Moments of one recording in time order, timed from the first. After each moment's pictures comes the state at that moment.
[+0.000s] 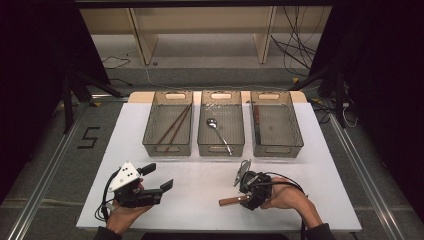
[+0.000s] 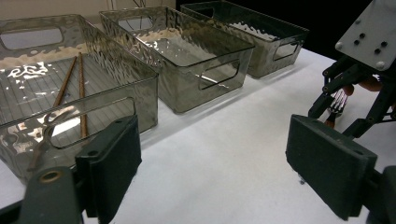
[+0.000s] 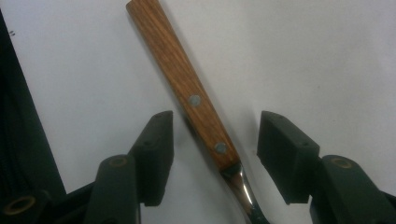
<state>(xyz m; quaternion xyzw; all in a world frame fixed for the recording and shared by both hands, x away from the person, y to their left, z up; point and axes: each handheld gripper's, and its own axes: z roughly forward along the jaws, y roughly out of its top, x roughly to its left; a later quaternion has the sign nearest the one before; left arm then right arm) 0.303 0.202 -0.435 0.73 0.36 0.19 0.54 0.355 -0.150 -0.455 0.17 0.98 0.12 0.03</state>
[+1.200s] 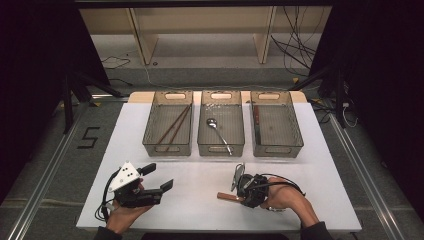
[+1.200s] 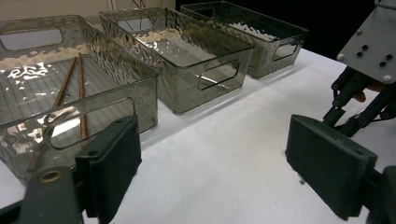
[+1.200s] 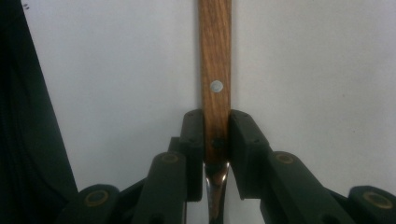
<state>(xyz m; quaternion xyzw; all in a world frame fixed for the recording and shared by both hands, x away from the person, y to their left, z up) 0.303 0.202 -0.435 0.73 0.36 0.19 0.54 0.352 -0.142 -0.456 0.11 0.99 0.09 0.03</state>
